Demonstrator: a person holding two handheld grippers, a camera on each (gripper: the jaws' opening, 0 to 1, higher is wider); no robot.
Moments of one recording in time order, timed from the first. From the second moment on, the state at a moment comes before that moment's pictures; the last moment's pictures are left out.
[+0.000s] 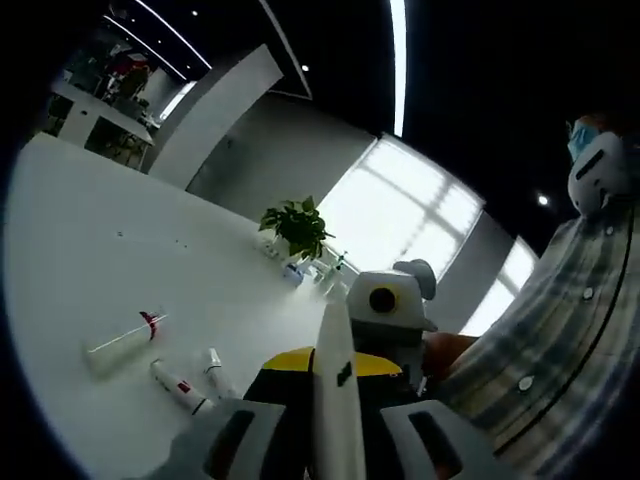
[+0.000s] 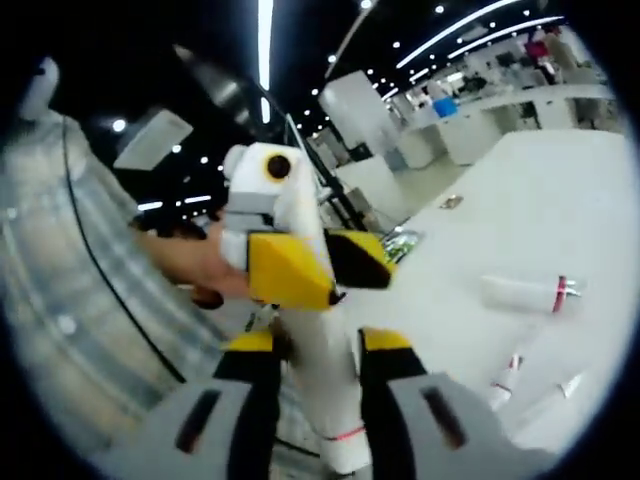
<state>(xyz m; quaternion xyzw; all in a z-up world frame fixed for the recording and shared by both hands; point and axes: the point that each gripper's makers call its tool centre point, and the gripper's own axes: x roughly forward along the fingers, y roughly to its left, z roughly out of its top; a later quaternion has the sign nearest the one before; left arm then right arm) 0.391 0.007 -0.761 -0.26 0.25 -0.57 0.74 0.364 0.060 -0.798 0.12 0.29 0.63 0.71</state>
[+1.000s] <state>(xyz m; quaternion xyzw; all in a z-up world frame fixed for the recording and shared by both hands) 0.379 -0.008 -0.730 -0.27 0.21 -0.61 0.72 0.351 0.055 -0.773 0.09 0.20 0.64 0.74</state>
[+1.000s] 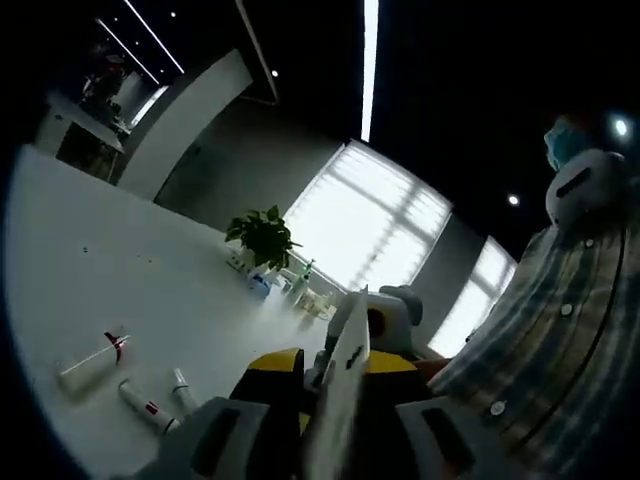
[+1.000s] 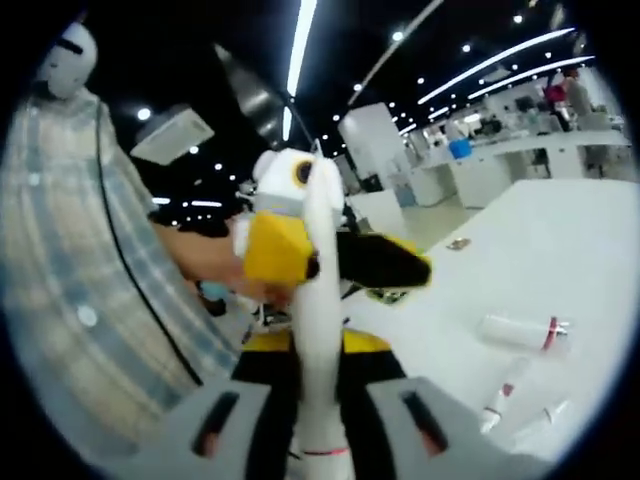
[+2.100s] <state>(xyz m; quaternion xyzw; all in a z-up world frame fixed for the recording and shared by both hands) 0.377 0.015 -0.712 -0.26 0.16 -0.59 0.75 0.360 0.055 -0.744 0.24 0.15 0.64 0.71</state>
